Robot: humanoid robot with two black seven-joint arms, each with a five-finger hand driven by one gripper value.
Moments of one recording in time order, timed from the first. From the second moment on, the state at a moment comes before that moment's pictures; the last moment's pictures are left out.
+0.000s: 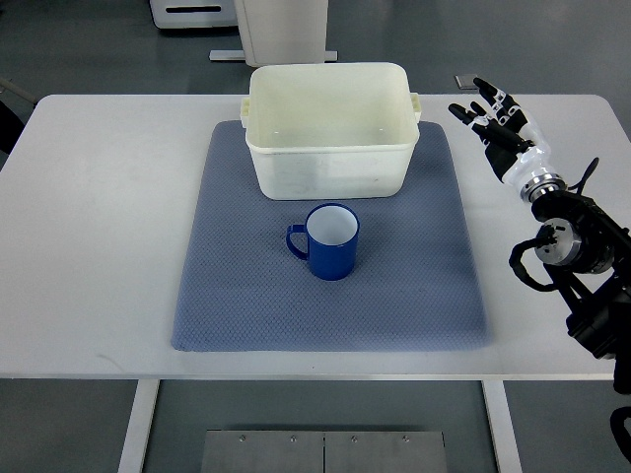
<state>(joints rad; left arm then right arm) -0.02 0.00 -0.59 -0.14 0.33 -0.04 -0.01 0.69 -0.14 1.03 0.81 -0.46 0.00 0.21</state>
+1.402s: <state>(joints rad) -0.02 0.00 -0.59 -0.14 0.33 -0.04 -0.01 0.74 -0.24 0.85 1.07 -0.50 0.20 0.26</state>
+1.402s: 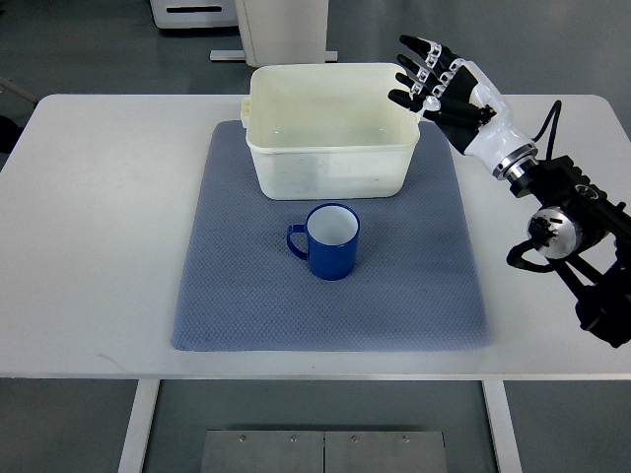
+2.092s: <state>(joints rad) -0.02 0.00 -0.59 -0.14 0.33 -0.04 -0.01 0.79 -0.33 0.65 1.13 -0.71 0.38 0.31</state>
